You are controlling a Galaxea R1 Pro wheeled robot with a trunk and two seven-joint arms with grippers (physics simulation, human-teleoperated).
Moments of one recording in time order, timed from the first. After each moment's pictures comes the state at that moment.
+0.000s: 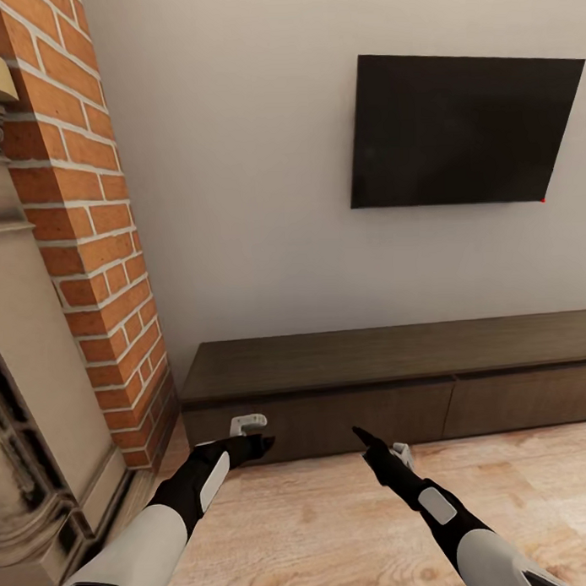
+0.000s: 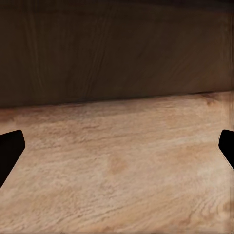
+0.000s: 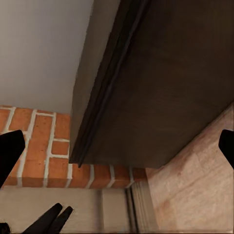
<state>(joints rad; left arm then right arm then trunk) -0.71 -0.12 -0.03 -0.50 0.15 0.35 -0.13 -0.67 0.02 -0.47 -0.23 -0.54 0.28 0.66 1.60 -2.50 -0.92</state>
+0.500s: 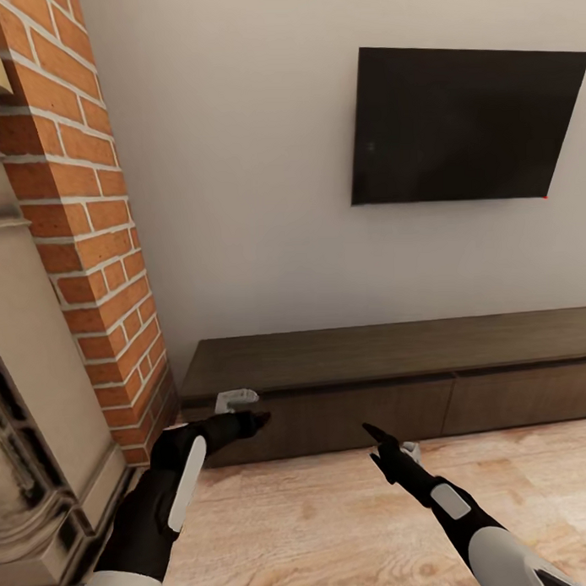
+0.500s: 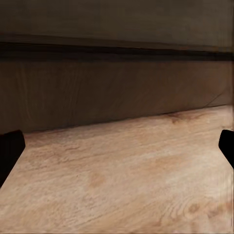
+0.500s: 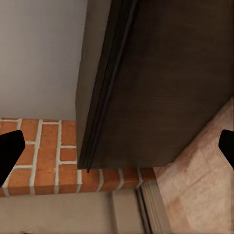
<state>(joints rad) -0.47 -0.12 -0.03 -1.32 0.16 0.80 -0.15 -0.67 -0.02 -0.50 -0.25 -0.59 0.39 0.65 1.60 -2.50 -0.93</state>
